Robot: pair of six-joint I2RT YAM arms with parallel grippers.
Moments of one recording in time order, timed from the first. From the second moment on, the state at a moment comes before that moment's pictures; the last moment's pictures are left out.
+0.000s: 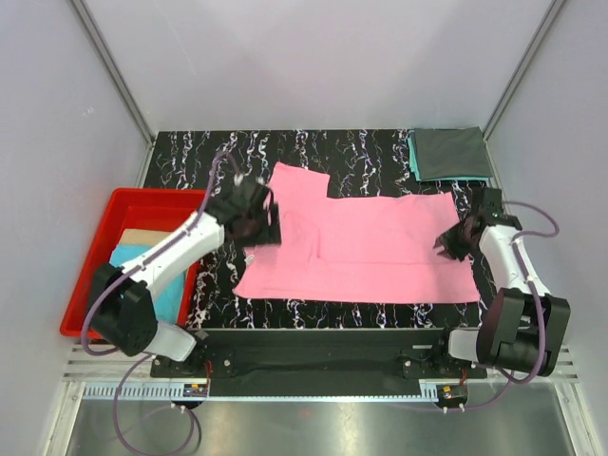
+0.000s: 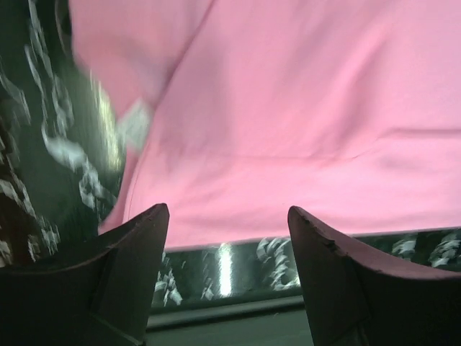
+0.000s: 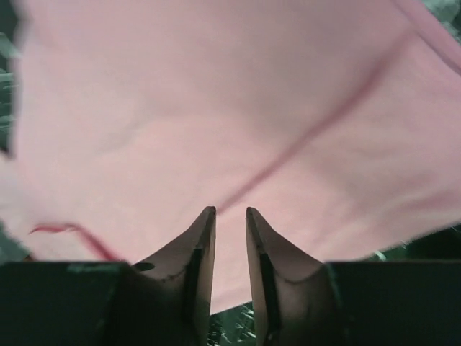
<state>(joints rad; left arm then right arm) -0.56 1.42 1.04 -0.76 -0.07 -0.63 -0.21 1.30 0.86 -0.75 -0.05 0.80</state>
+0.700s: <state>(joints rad) -0.24 2.31 2.09 -0.72 0.15 -0.26 -0.29 1.79 1.45 -0.62 -0.36 0.38</state>
